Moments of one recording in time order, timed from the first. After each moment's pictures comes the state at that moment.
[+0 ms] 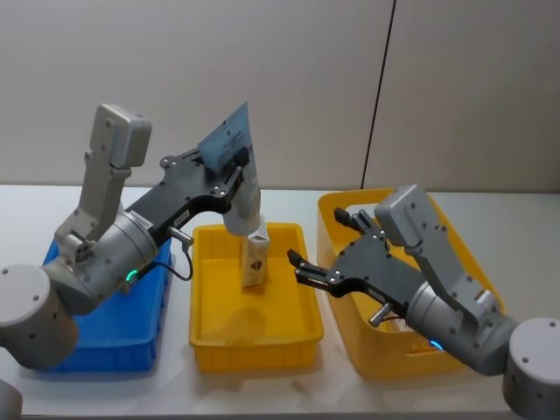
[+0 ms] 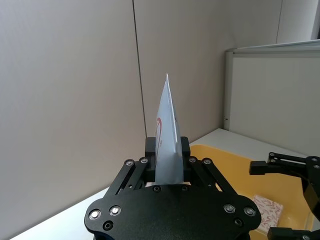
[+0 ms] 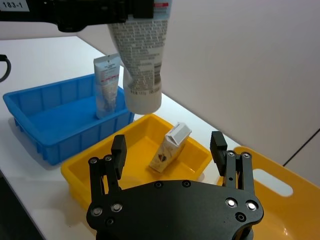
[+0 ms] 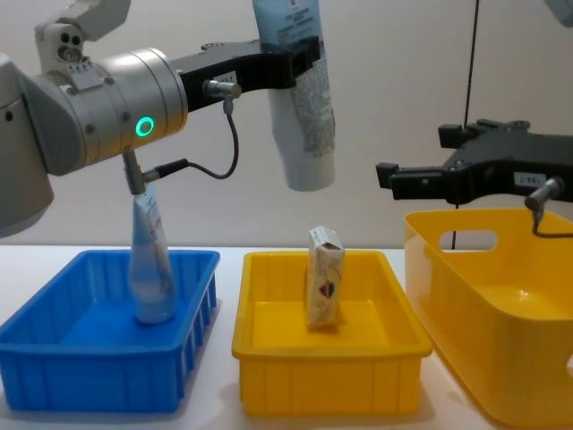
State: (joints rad) left arm -0.54 0.20 0.40 -1.39 -0.38 -0.05 -0.43; right arm 0.28 0.34 -0.32 -1.64 0.09 0.16 0.42
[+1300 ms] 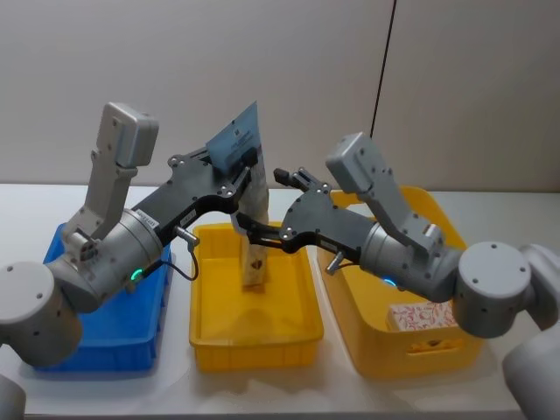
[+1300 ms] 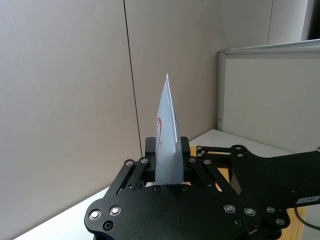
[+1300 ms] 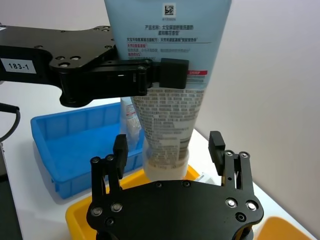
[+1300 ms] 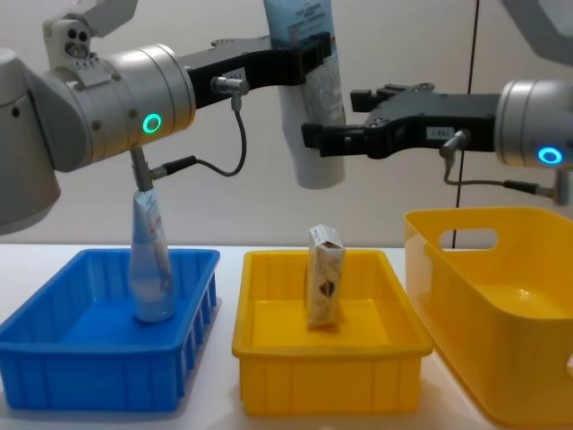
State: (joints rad) left arm -0.55 0.20 0.41 -1.39 -0.39 -0.05 -0.44; right arm 0.58 0.28 -0.43 -1.33 0.15 0.04 0.59
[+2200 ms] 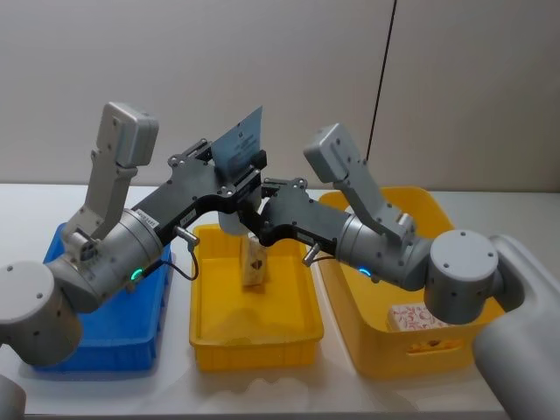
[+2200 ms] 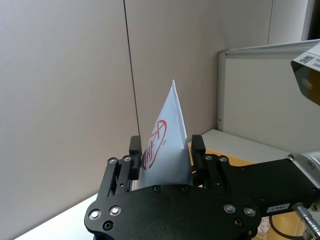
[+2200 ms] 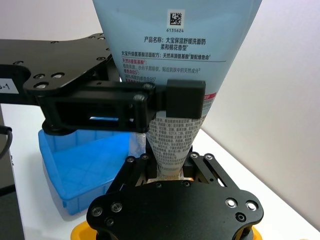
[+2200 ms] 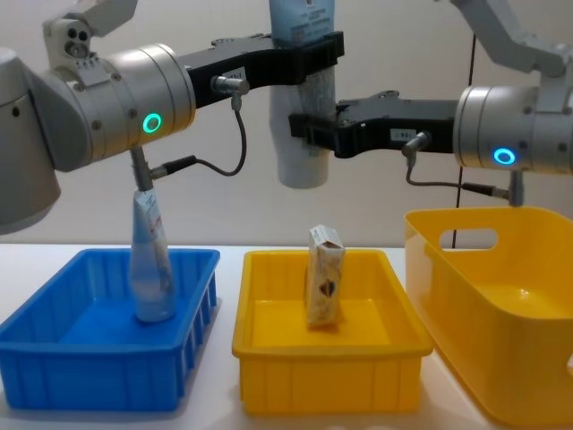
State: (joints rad) left arm -0.55 0.20 0.41 -1.39 -0.39 -0.05 -0.44; right arm 0.66 0.22 -0.46 -1.19 0.20 0.00 0.62
